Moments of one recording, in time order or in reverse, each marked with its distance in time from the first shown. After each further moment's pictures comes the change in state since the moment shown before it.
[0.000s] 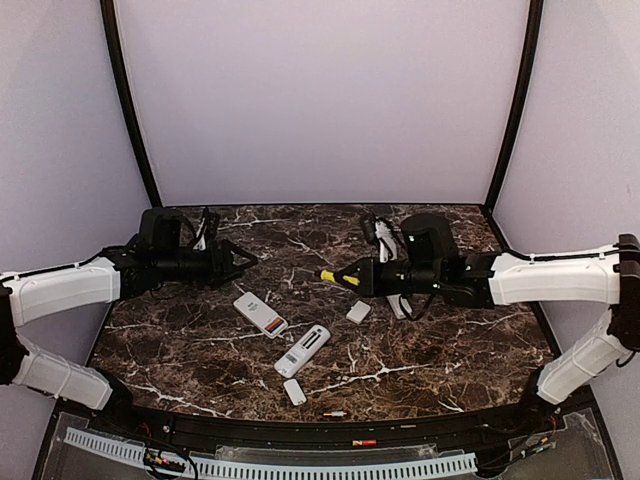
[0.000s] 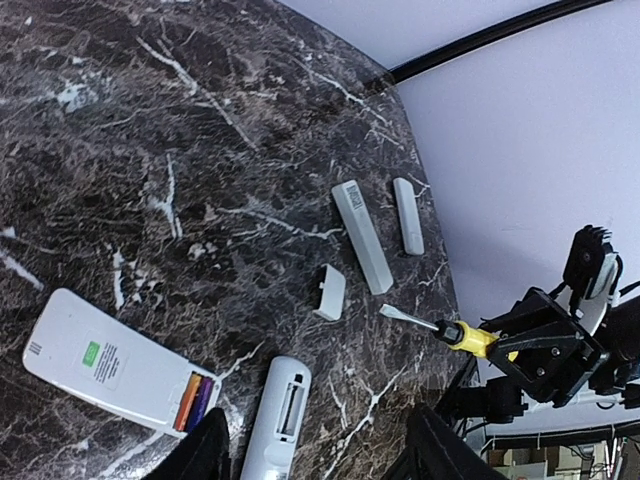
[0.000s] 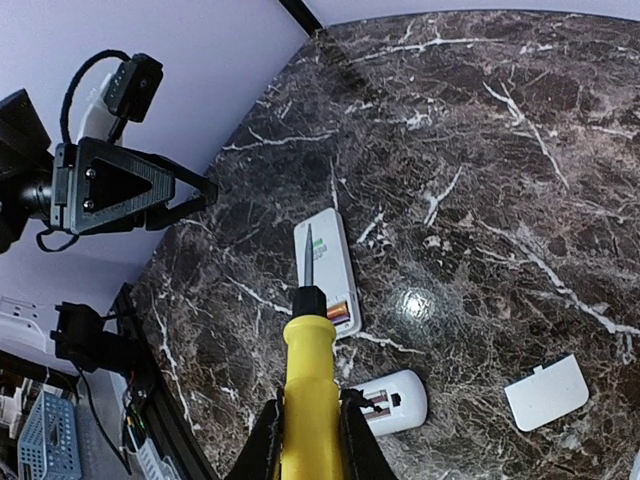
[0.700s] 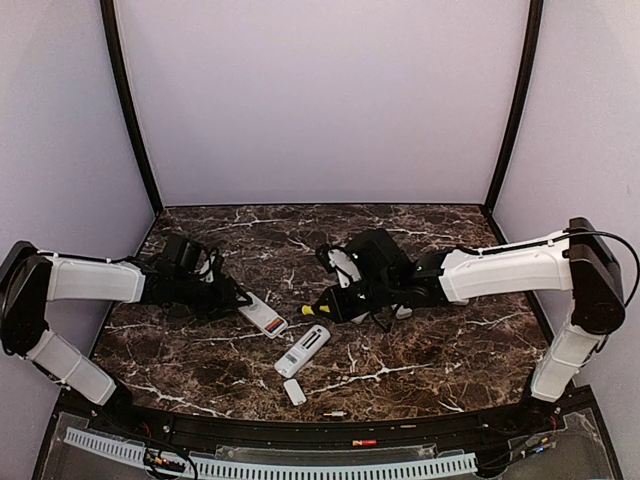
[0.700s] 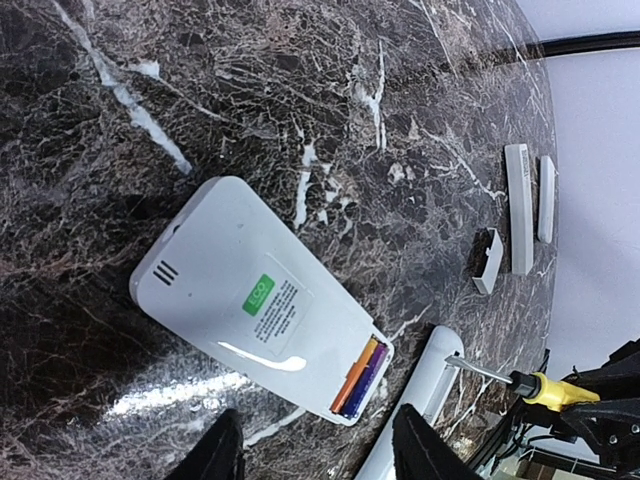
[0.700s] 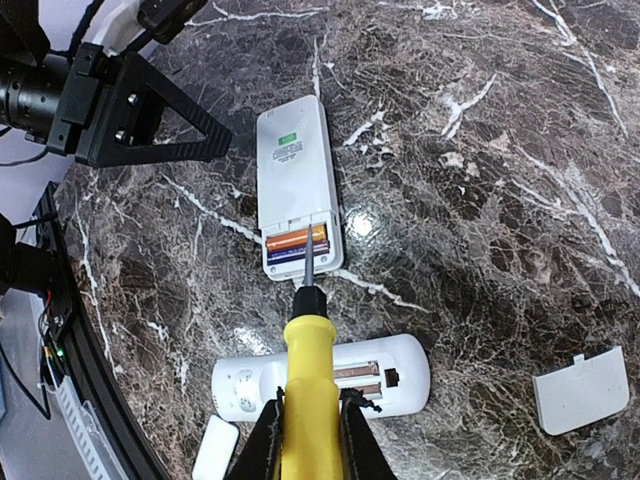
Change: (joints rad) left arm 0.032 0.205 -0.068 -0.099 -0.079 0.009; right arm 0.101 0.273 0.216 -0.239 0.040 -0.164
